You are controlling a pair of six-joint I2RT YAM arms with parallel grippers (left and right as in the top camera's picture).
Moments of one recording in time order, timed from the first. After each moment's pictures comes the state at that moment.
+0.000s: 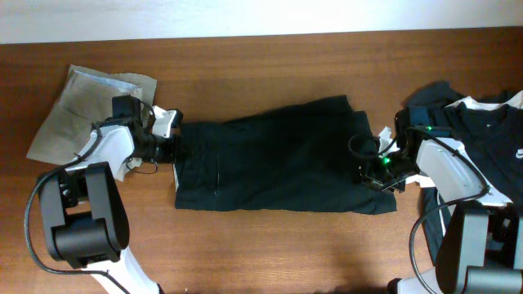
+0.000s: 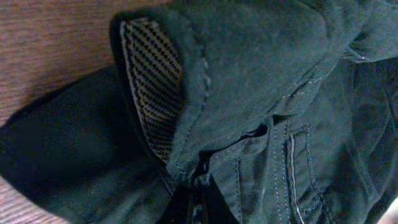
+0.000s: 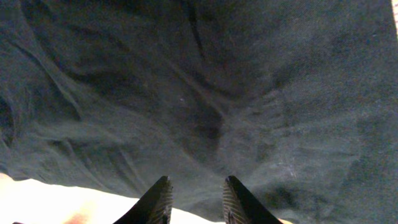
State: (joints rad) left arm 0.13 1.98 1.22 -0.66 0.59 0.24; right arm -0.11 1.67 1.03 -0.93 -0.39 0.19
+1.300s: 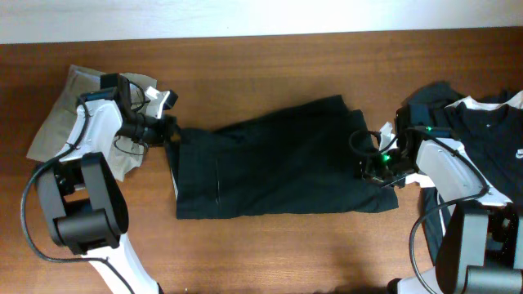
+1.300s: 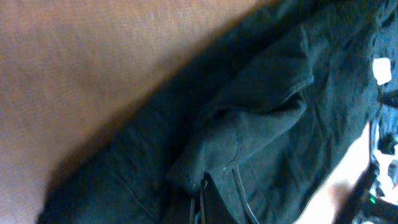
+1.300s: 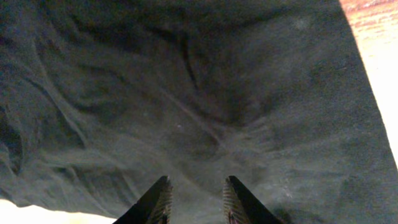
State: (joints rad) left arm 0.16 2.07 1.54 -1.01 0.69 0.35; right arm -0.11 1.68 1.03 -0.85 -0.36 0.19
